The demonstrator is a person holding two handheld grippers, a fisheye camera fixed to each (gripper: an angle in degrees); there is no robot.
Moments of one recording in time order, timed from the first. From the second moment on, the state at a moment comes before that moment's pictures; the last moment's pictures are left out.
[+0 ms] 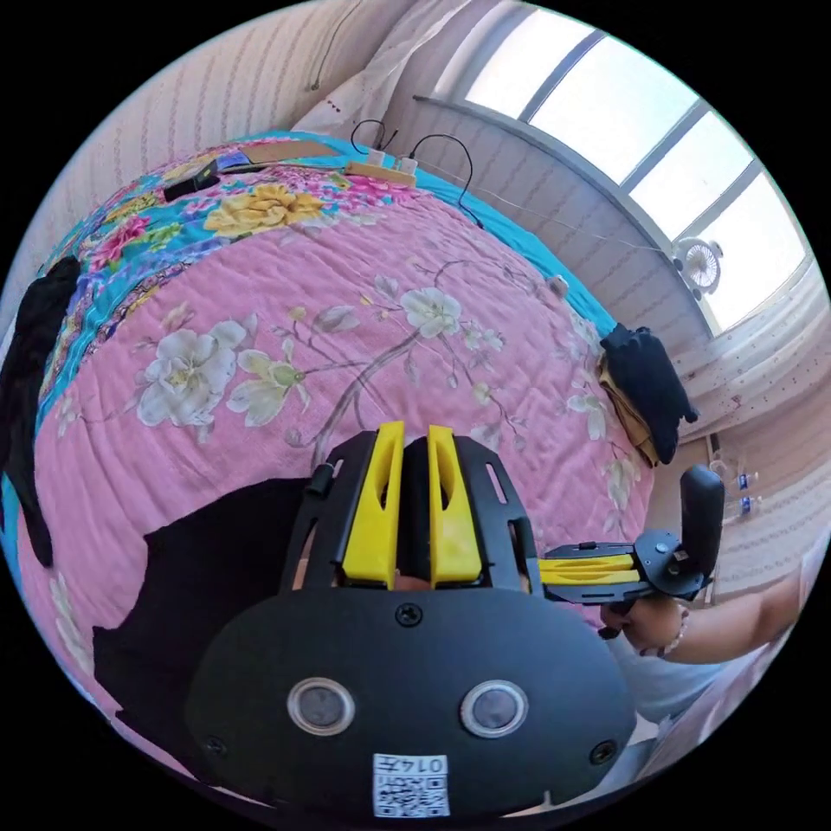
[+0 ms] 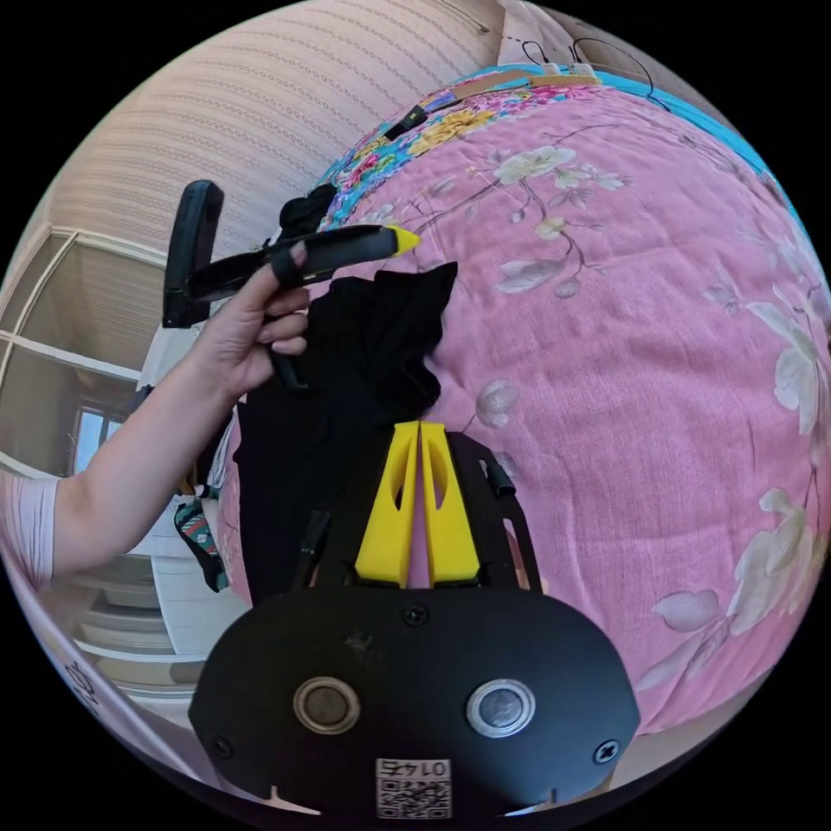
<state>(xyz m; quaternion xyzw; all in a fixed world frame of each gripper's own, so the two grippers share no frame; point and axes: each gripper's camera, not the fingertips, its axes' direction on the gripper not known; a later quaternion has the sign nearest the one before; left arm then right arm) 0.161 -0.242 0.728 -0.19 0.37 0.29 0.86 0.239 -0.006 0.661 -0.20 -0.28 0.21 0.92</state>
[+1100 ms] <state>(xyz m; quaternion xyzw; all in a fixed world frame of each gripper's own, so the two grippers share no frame) -0.381 -0.102 0.686 -0.17 0.18 -0.13 0.96 -0.376 -0.265 0.776 -0.28 -0.28 -0.34 0.85</state>
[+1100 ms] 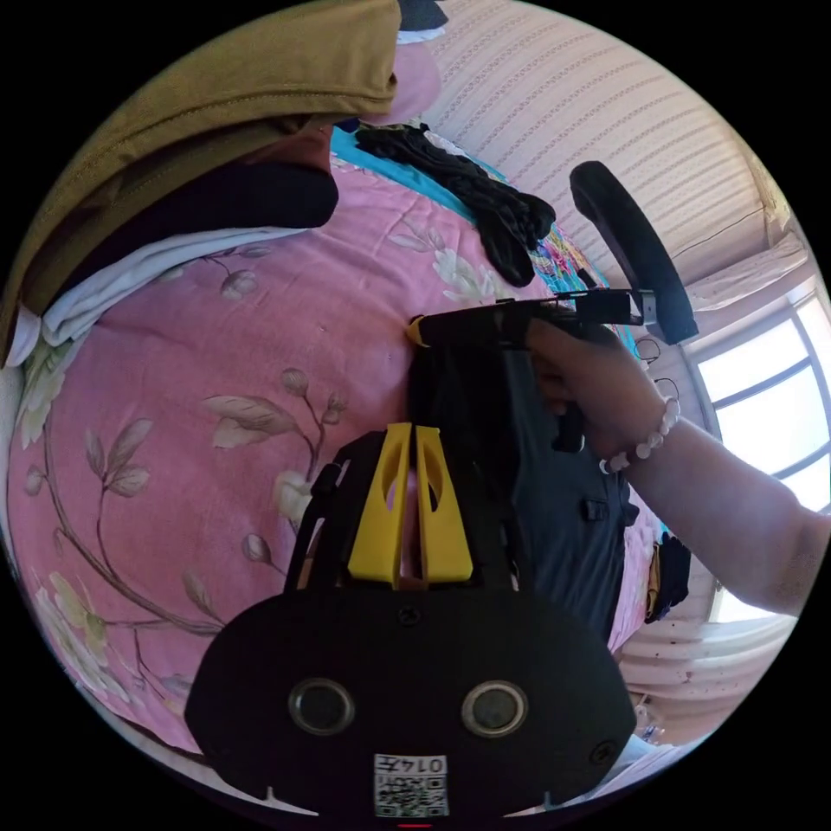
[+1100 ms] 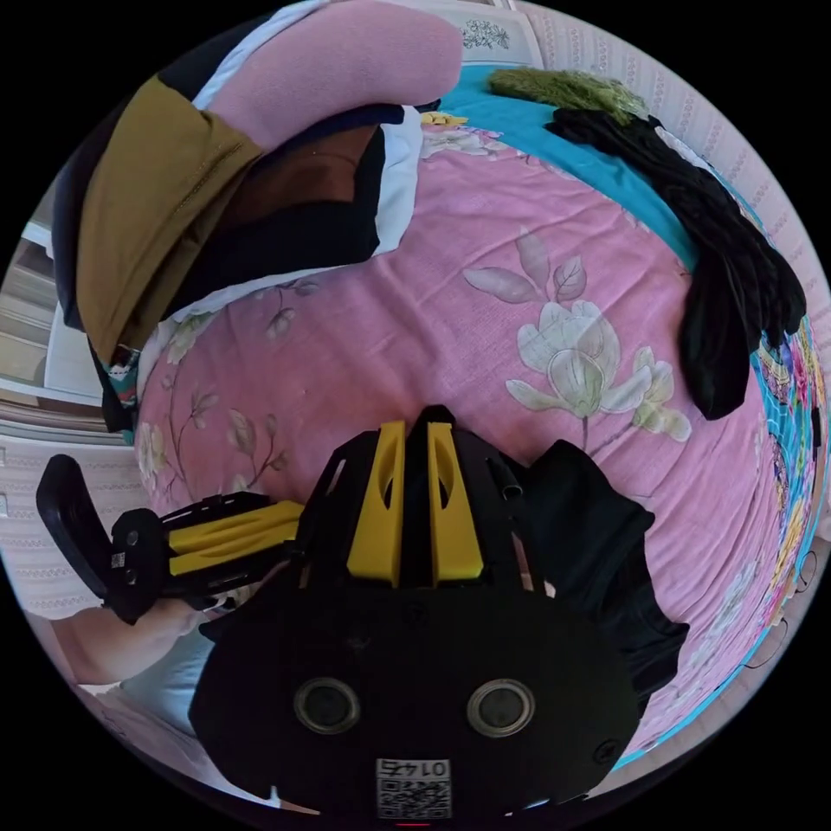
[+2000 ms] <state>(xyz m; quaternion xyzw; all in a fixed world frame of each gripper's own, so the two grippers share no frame) -0.462 -0.048 0.644 -0.15 0.17 -0.23 0.95 -0.434 -0.285 0.782 -0.24 -0.36 -0.37 0.82</state>
